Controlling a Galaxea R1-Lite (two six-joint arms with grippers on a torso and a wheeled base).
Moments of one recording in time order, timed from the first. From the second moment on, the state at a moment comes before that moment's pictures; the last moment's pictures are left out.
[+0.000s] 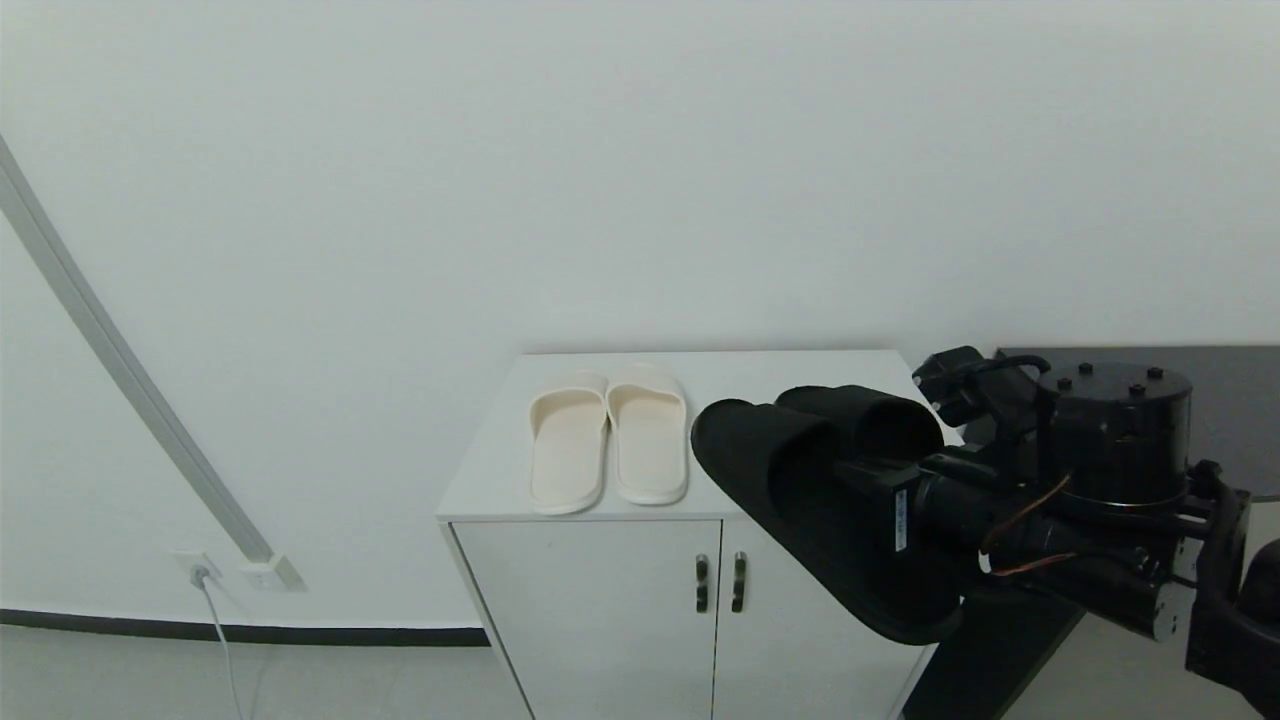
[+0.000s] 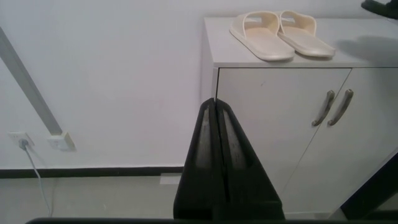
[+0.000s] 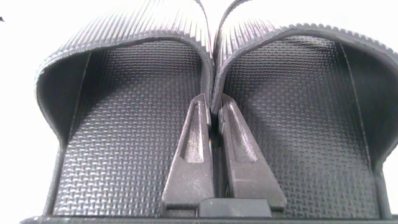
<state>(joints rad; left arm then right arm) 0.00 0.00 0.00 0.00 0.01 -0.01 0.65 1.64 -0.67 -0.69 -0.10 0.11</state>
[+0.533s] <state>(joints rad) 0.00 0.00 0.00 0.00 0.01 -0.02 0.65 1.65 -0.66 -0.69 -0.10 0.11</state>
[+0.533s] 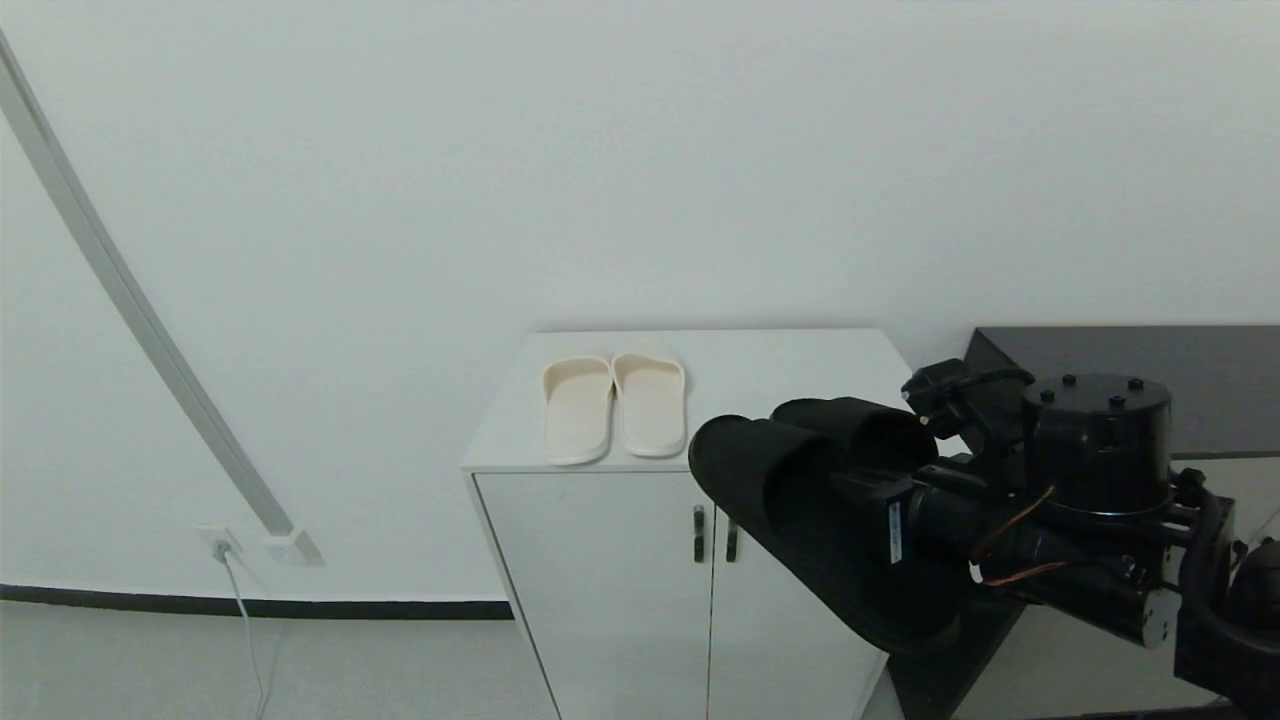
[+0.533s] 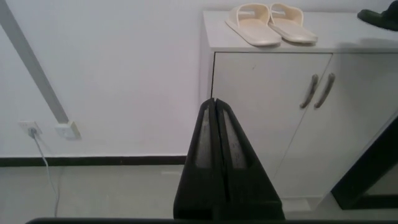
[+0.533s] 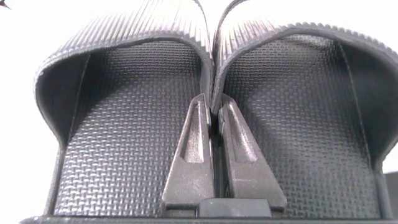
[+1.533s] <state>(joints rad) 0.00 0.00 0.00 0.00 0.01 -0.02 0.65 1.65 -0.64 -0.69 -0.09 0.09</state>
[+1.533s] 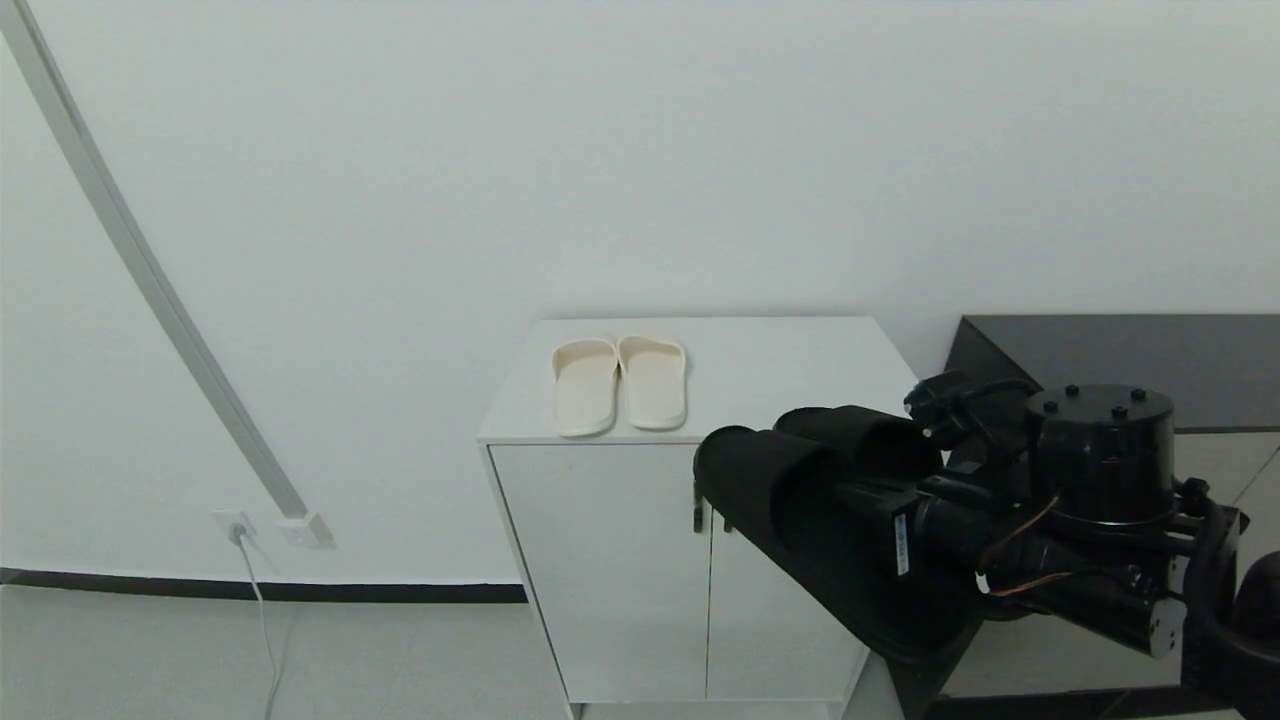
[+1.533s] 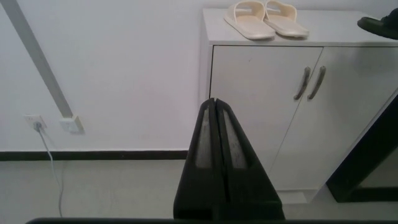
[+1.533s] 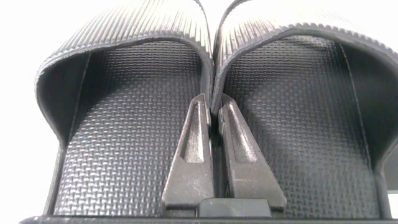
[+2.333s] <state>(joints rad) 0.00 0.00 0.00 0.00 0.01 -0.01 0.66 1.62 -0.59 -0.70 -0.10 0.08</state>
